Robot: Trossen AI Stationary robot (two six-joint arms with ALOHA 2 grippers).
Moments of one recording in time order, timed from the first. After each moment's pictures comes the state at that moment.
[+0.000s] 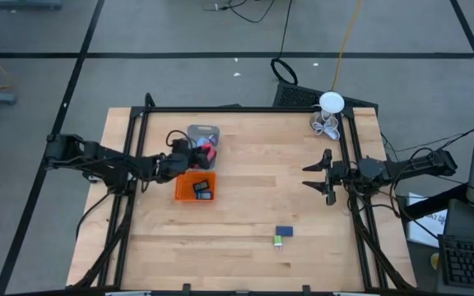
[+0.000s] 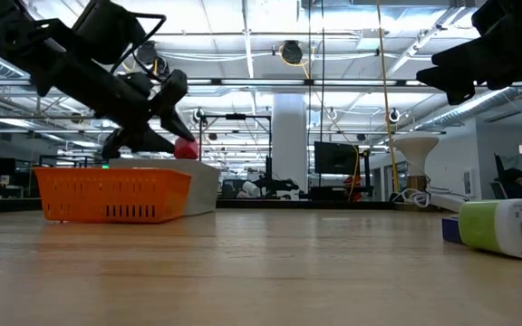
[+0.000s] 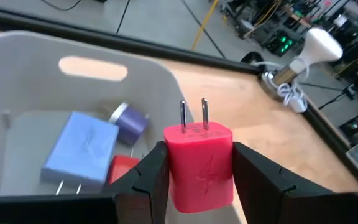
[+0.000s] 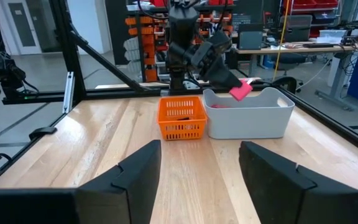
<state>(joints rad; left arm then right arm) 0.04 1.33 0.40 0.48 -0.68 -0.93 0.20 0.22 0.13 0.05 0.23 0.07</state>
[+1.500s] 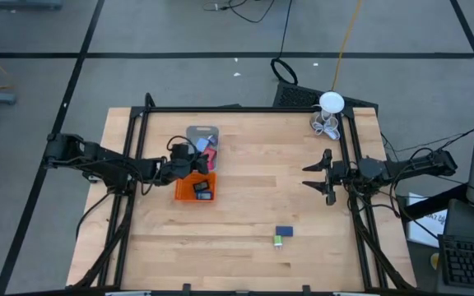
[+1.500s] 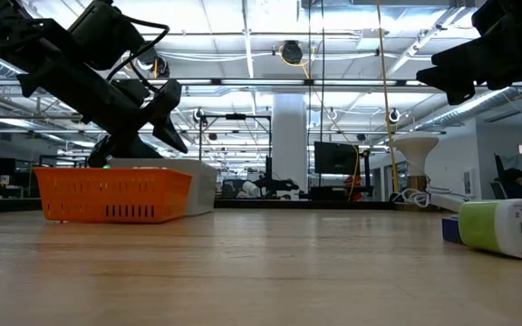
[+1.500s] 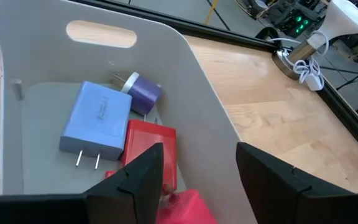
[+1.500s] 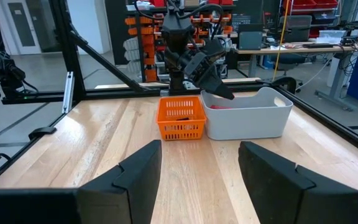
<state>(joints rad) 0.00 1.33 0.40 0.34 -0.68 -1.02 0.20 0.22 0.13 0.05 0.23 0.06</state>
